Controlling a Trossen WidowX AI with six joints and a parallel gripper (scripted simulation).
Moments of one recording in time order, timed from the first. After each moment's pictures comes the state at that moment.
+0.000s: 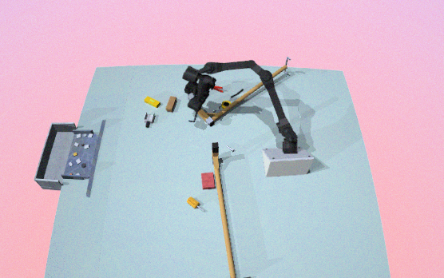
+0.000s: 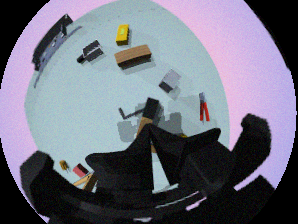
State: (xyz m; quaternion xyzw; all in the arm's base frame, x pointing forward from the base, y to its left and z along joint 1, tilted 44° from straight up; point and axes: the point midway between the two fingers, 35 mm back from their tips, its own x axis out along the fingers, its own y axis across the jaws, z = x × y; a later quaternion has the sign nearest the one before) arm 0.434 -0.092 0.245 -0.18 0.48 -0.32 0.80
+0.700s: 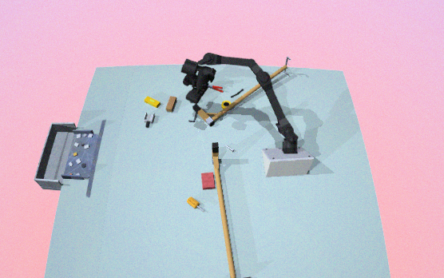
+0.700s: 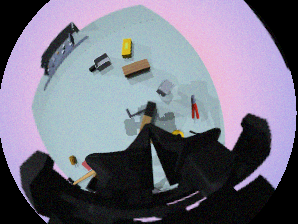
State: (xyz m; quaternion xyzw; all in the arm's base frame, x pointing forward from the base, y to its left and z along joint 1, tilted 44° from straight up) arm 0.430 -0.053 0.283 -0.18 0.47 -0.32 0.80
